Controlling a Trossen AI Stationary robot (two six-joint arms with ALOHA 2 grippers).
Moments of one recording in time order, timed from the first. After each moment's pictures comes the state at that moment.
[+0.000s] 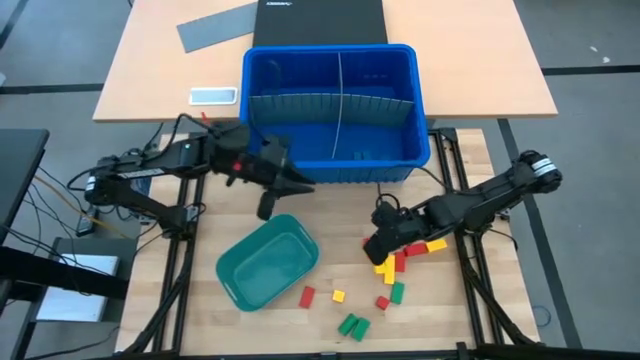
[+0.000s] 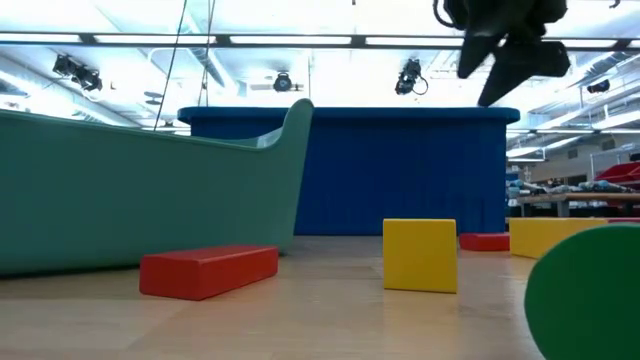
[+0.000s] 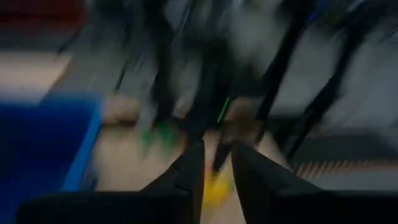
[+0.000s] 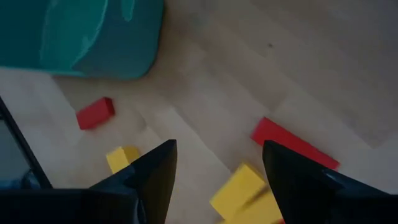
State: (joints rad) left arm 0.07 1.30 1.47 -0.42 0.24 -0.04; right arm 0.37 1.38 1.11 -0.80 0.28 1.14
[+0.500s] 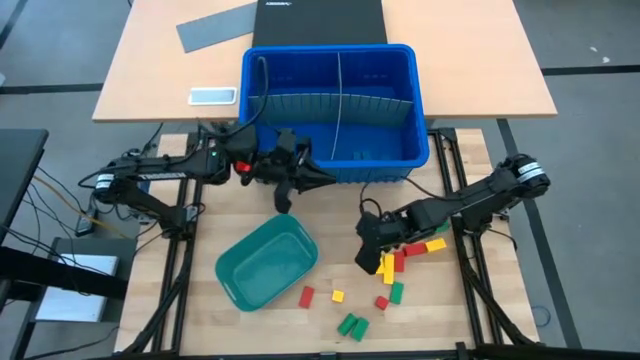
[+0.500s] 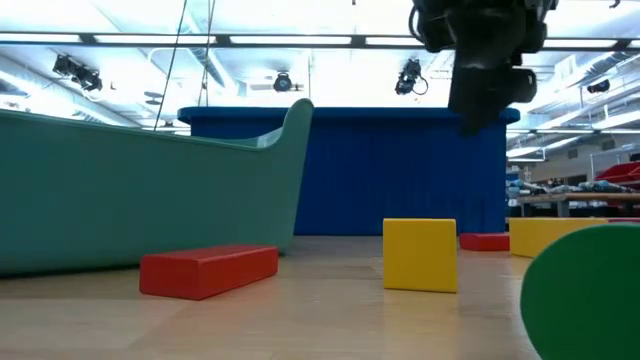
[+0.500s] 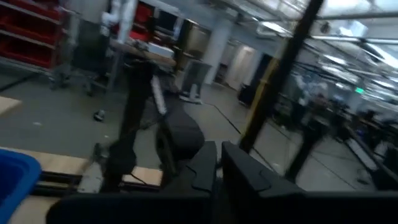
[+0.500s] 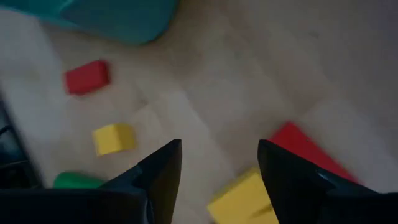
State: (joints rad) left arm 0.07 1.39 1.39 0.11 0.31 -0.38; right arm 0.31 1.50 1.11 -0.69 0.14 0.92
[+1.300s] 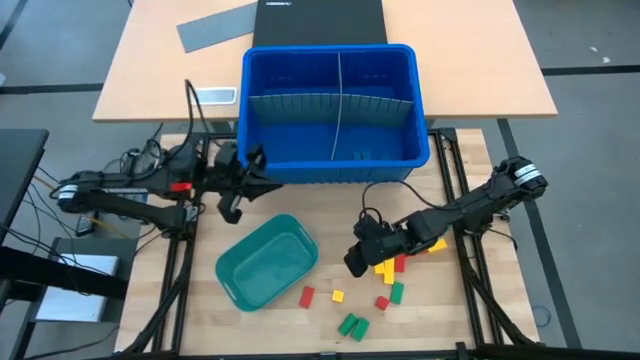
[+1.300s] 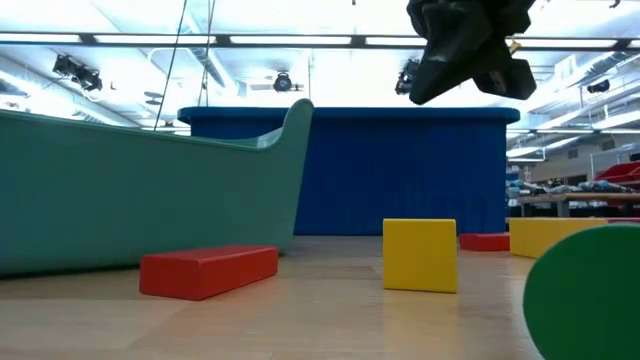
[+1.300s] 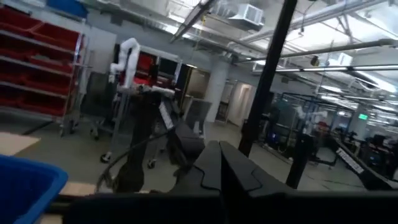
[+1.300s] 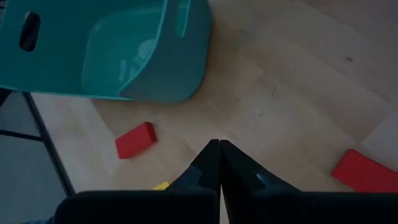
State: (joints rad) left arm 0.04 0.96 0.88 0.38 0.23 -0.35; right arm 0.39 1.54 1.11 -0.50 0.33 1.17
